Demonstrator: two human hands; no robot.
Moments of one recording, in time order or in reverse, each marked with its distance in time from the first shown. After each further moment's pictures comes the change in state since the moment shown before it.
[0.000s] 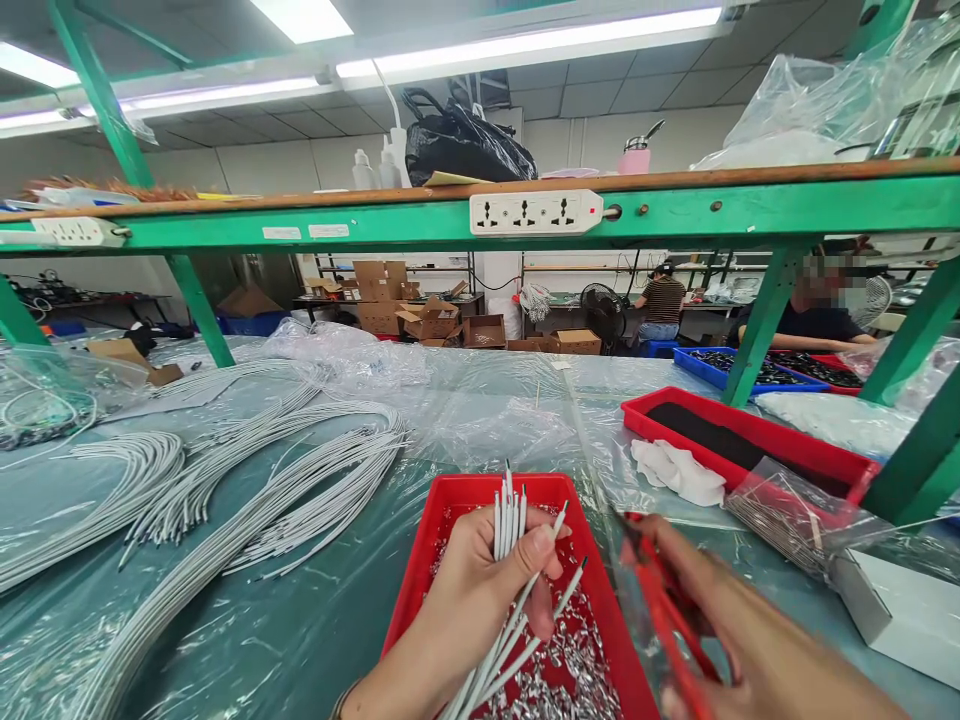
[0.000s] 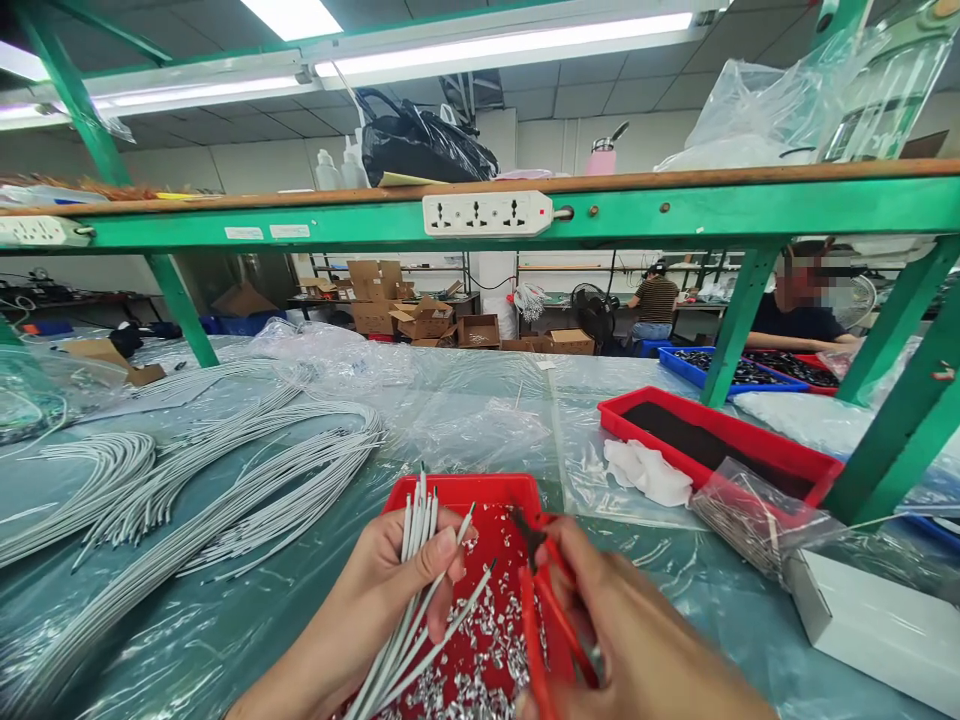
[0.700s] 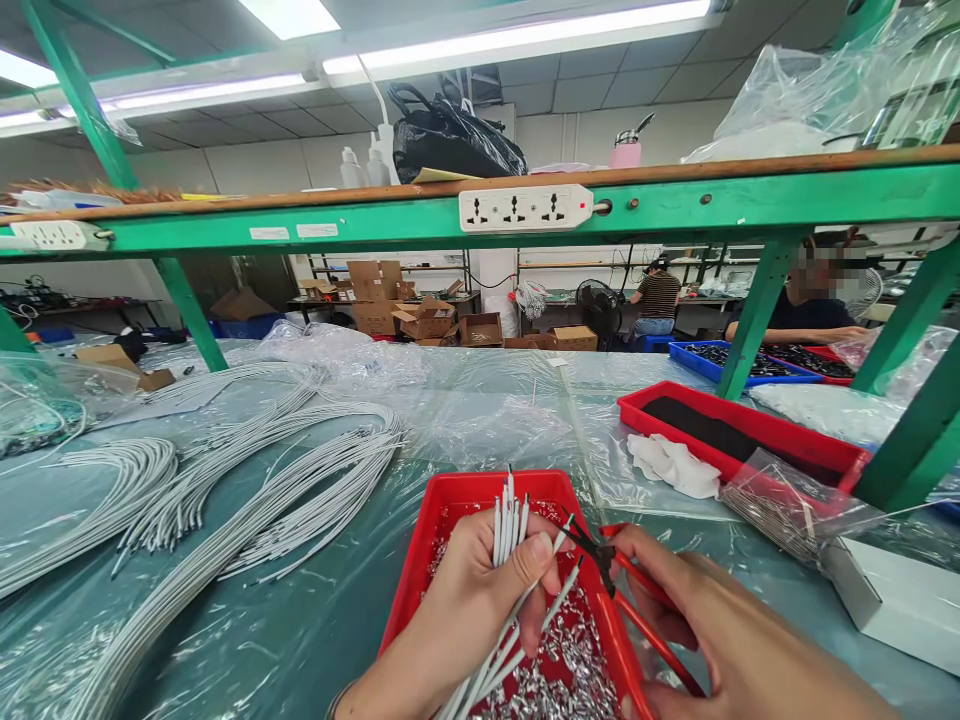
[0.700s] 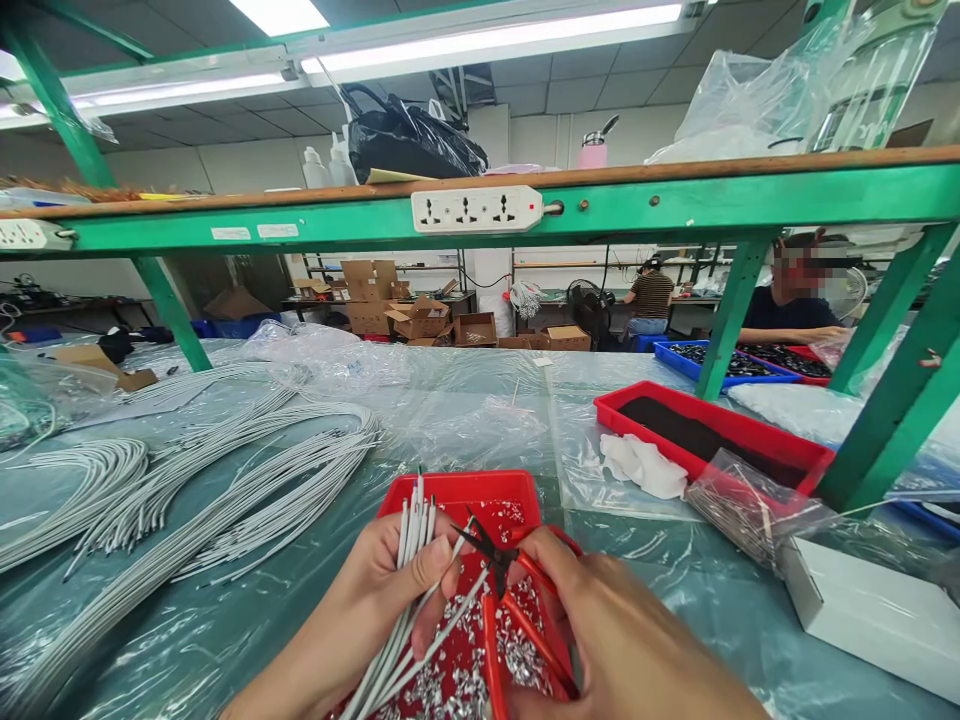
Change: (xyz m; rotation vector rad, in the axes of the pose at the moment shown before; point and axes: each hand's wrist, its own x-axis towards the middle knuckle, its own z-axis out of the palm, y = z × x) left_hand 0.001 -0.001 -0.002 0.043 -0.101 0.026; right_hand 0.000 -0.010 0.002 -0.133 -0.334 0.157
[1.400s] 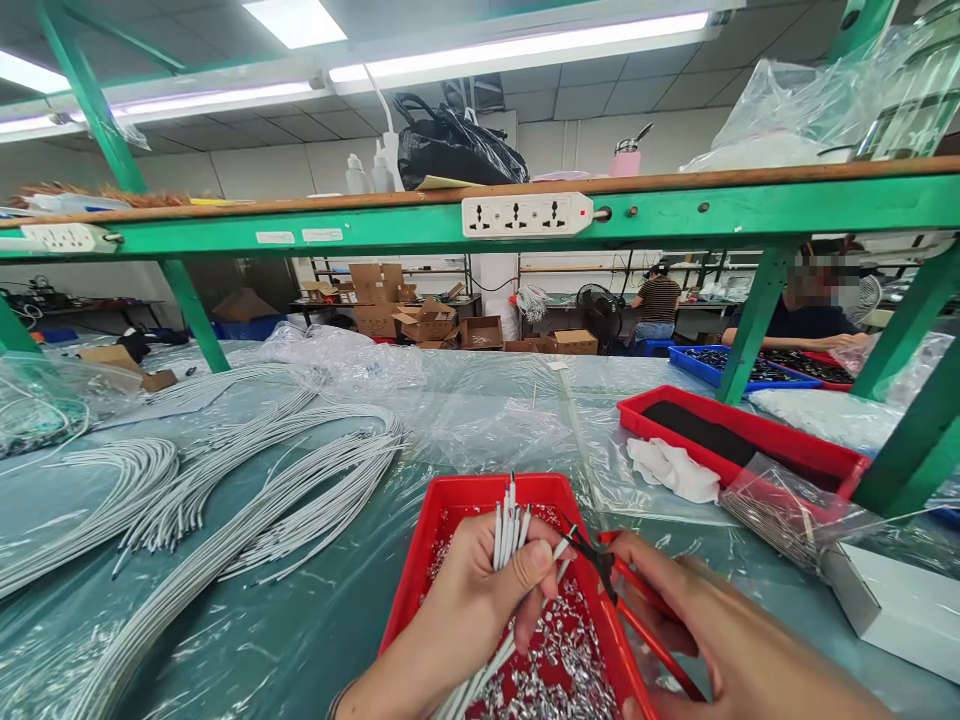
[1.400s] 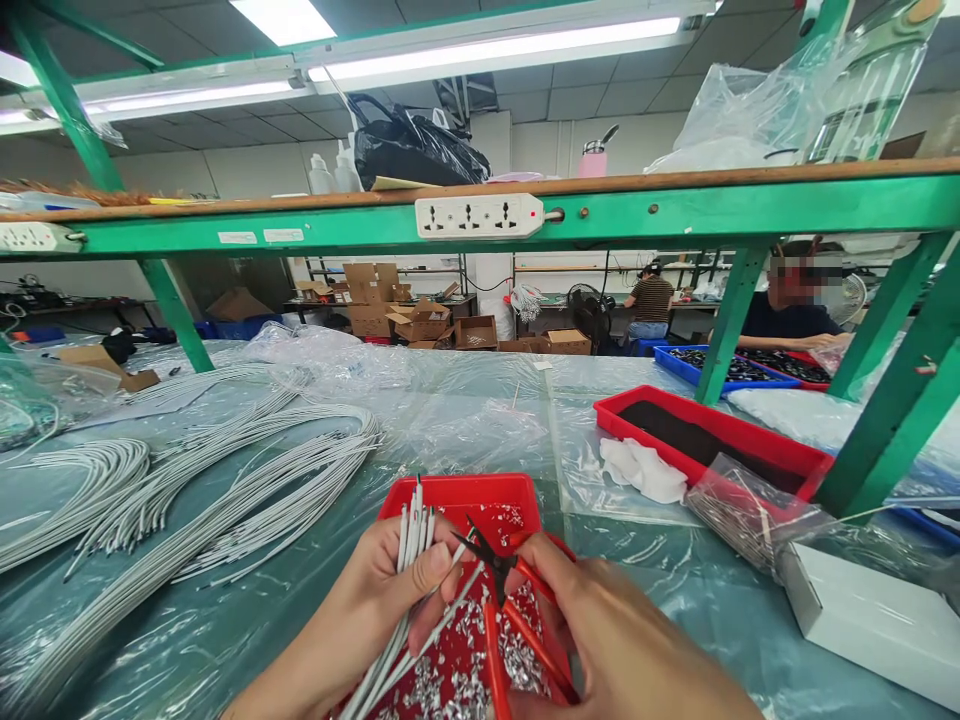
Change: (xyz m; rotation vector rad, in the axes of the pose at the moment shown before) left_hand 0.001 -0.006 -0.002 -0.071 -0.016 0.046; right_hand -0.008 0.010 0.006 0.085 -0.113 0.118
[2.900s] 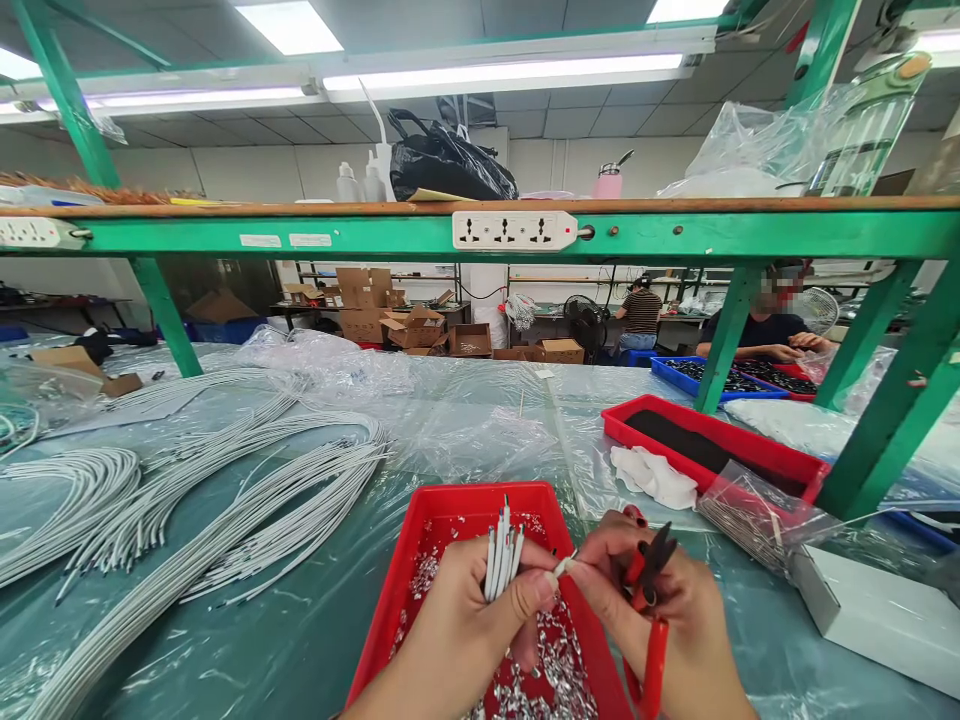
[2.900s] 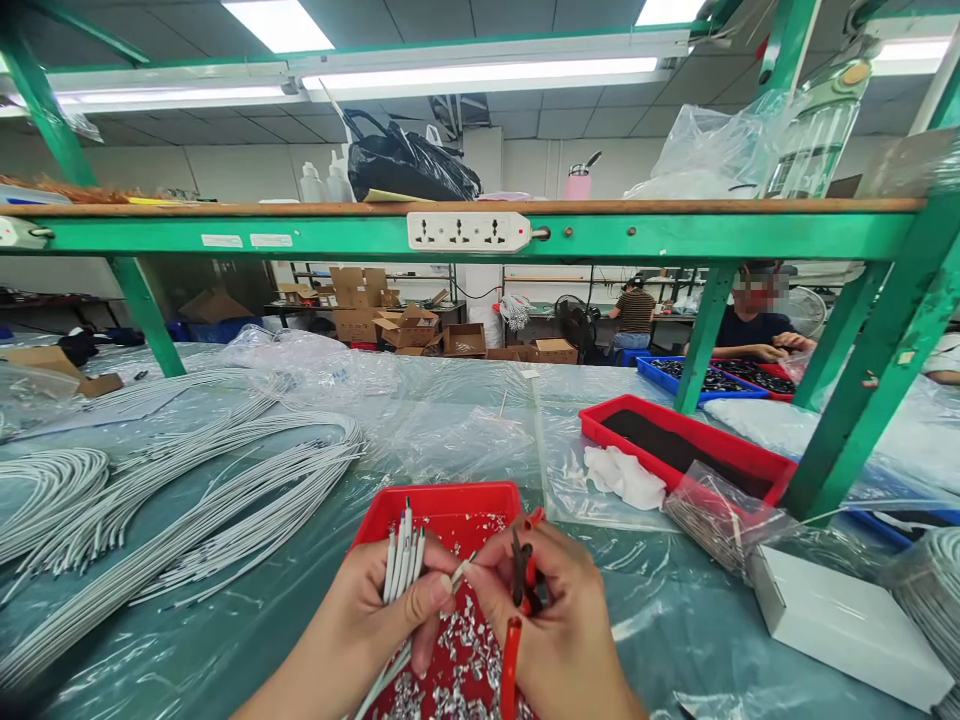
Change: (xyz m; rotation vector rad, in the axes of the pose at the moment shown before) left_hand -0.005 0.006 0.014 0.147 0.075 -0.054; right_hand 0.034 -0.055 0.014 0.662 0.632 -0.027
